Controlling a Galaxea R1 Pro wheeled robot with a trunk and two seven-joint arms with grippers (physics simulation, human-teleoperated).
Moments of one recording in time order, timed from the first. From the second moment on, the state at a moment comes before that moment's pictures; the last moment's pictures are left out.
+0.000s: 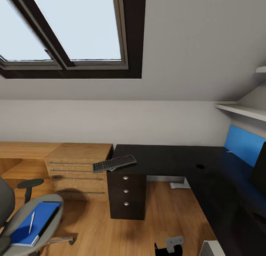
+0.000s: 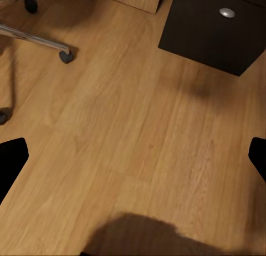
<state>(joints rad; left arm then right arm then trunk) 0.03 -0.02 0.04 -0.41 0.26 -0.46 0.00 -0.45 0.12 0.43 0.02 -0.24 -0.50 -0.13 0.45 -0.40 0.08</state>
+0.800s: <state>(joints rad) 0.03 0.00 0.05 -0.39 0.27 -0.46 -0.01 -0.45 0.11 0.43 0.02 -0.24 -0.50 -0.13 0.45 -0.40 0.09</state>
